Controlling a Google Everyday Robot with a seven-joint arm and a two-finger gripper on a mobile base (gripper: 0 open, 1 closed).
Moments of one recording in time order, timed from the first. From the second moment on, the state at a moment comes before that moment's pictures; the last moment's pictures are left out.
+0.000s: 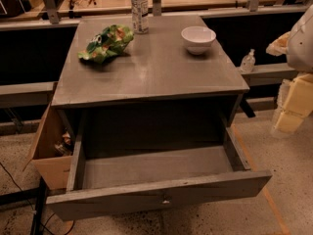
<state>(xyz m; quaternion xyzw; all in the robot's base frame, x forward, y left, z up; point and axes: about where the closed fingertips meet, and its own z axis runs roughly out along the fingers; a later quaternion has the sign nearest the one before) 0.438 -0.217 0.976 -0.60 0.78 -0.03 0.16</state>
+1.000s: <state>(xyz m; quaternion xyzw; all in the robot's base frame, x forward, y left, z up) 0.478 -0.210 0.977 -0.57 0.79 -0.02 0.23</state>
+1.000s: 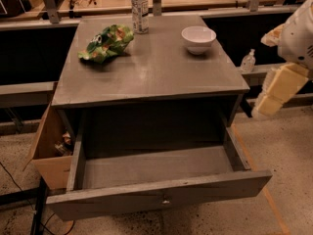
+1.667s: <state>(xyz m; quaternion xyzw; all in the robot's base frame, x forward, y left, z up) 0.592 -0.172 0.974 -0.51 0.77 0.06 0.37</state>
